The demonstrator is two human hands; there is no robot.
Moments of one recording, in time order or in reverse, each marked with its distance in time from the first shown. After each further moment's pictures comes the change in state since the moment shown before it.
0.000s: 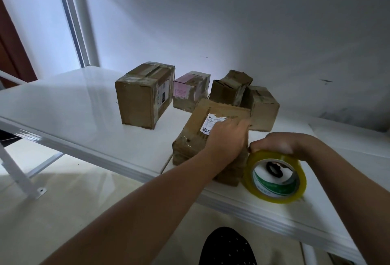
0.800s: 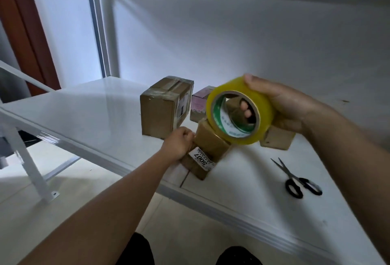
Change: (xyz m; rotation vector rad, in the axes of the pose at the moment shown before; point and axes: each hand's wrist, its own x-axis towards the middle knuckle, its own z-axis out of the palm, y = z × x) left_hand -0.048 -0.136 -0.040 -0.573 -0.075 -0.713; right_hand -0.052 -0.114 -0.029 0.777 -0.125 -0.689
